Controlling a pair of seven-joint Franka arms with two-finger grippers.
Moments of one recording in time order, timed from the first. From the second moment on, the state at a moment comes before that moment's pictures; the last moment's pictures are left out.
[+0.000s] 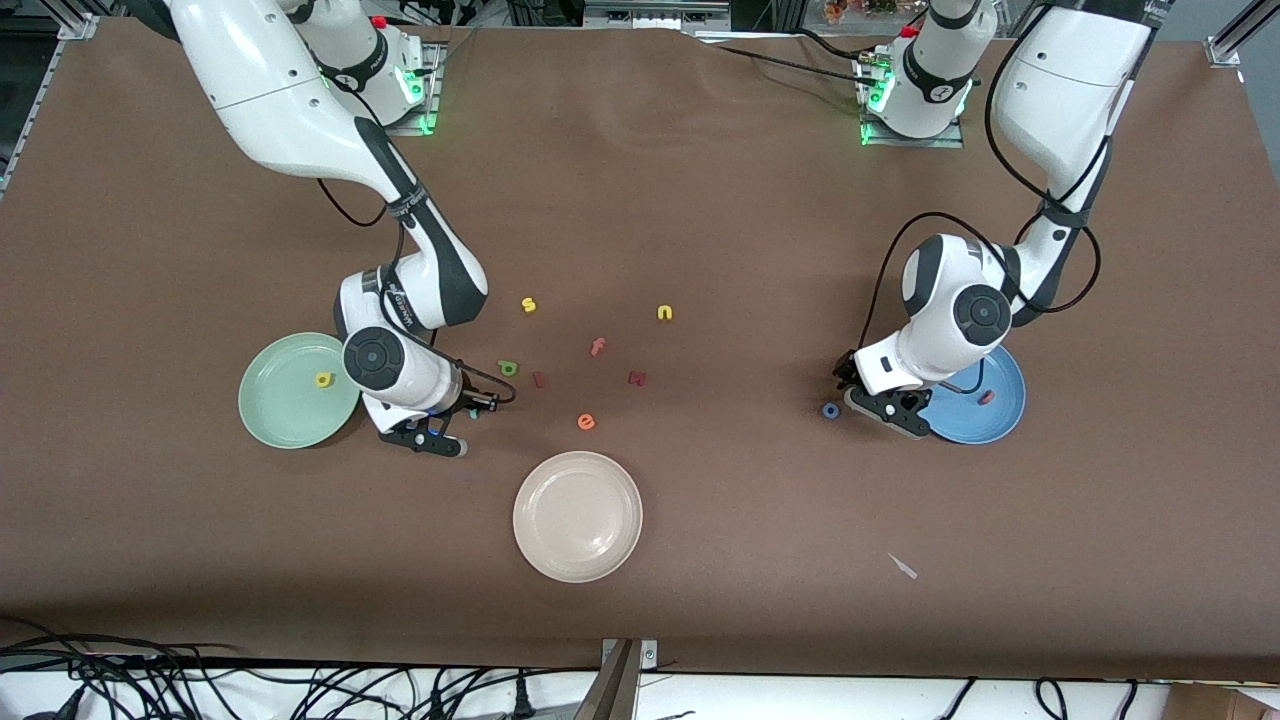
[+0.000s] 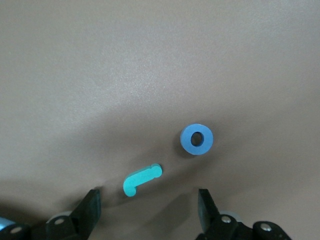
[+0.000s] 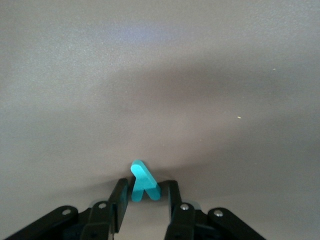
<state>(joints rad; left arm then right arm) -0.13 0.56 -0.09 -2.03 -0.07 2.61 0.33 0.30 0.73 0.07 -1.65 0.02 2.30 0.56</state>
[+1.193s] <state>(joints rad) -0.17 0.58 -0.04 -2.00 -0.04 2.63 0.43 0.31 0.72 0.04 -1.57 0.01 2.10 0.42</state>
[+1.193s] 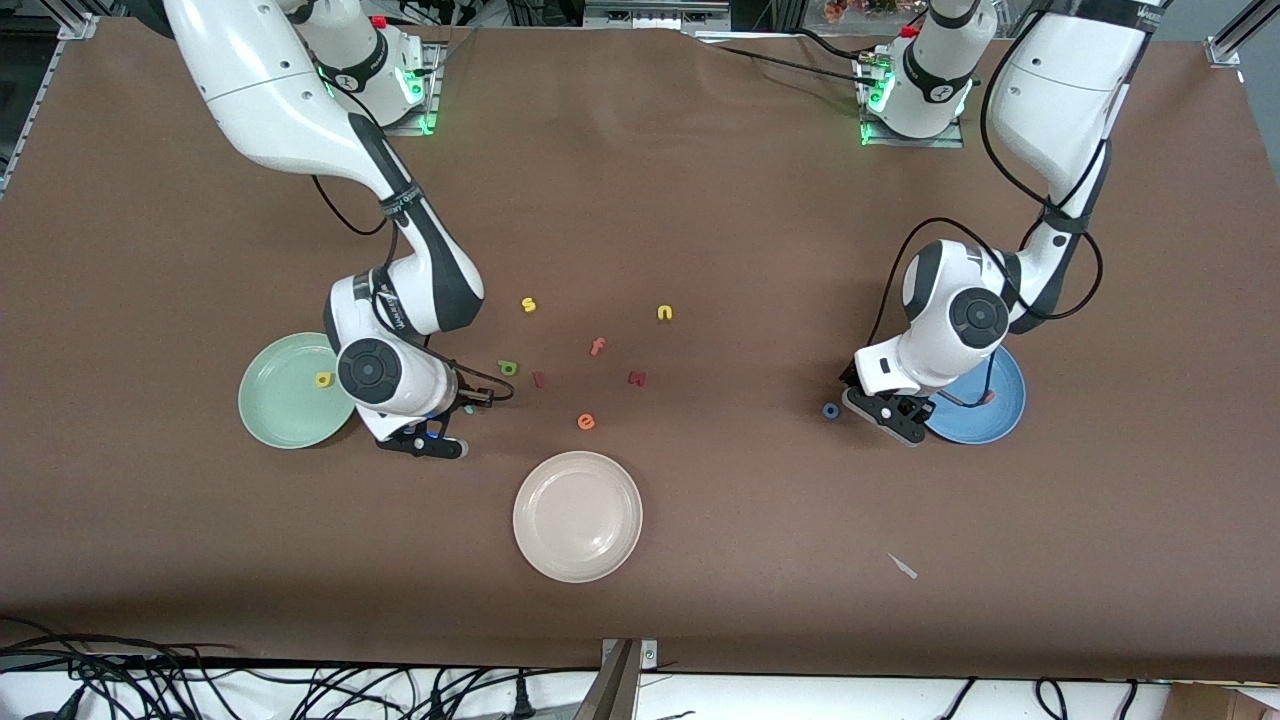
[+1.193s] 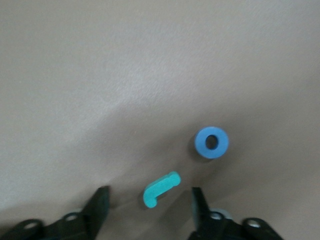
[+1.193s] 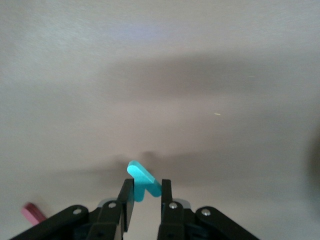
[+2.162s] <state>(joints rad) -0.19 0.58 -0.04 -1.99 -0.04 2.63 0.44 0.30 0.42 -0.20 -1.93 -0.10 2.23 -0.14</state>
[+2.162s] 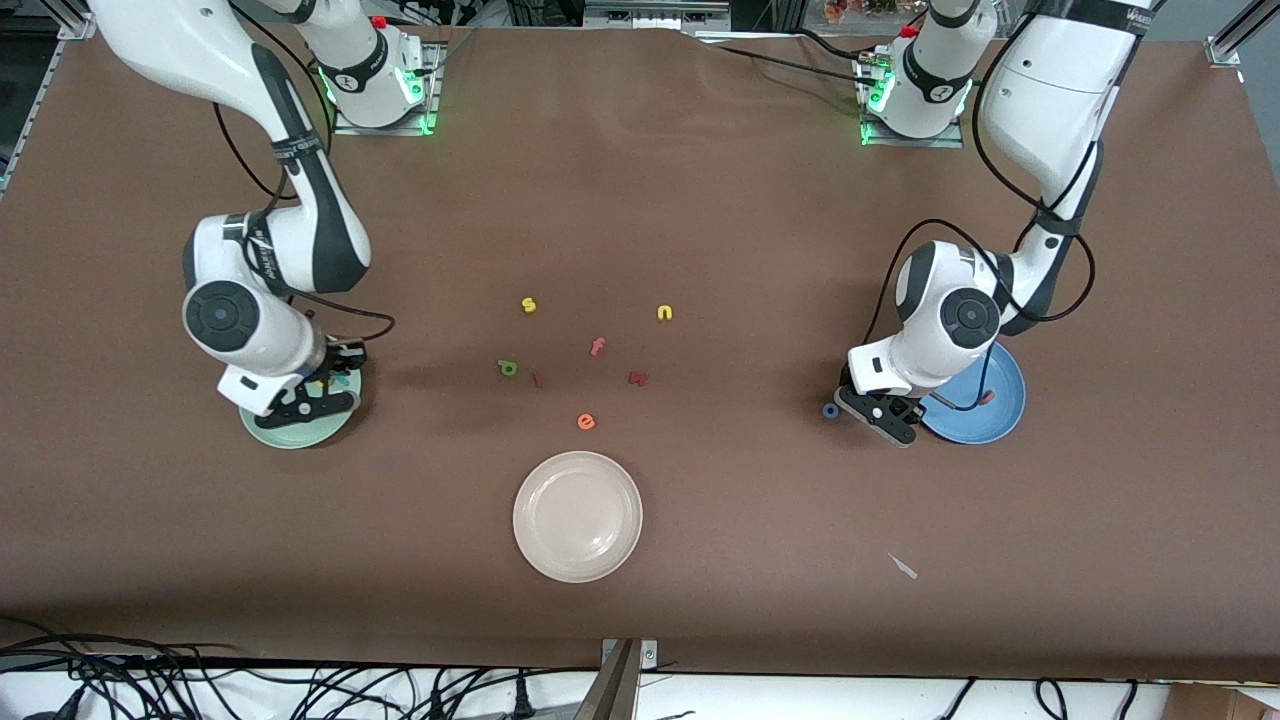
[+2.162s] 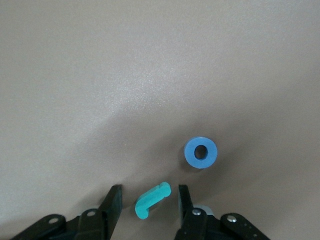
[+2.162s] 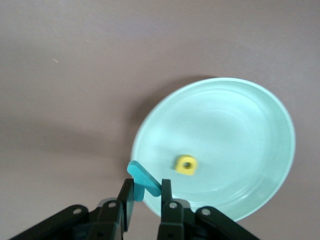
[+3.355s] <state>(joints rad) -0.14 0.50 0.00 -1.96 -0.04 2.63 0.40 0.32 0.41 -0.03 -2.00 -0.01 2.36 0.19</state>
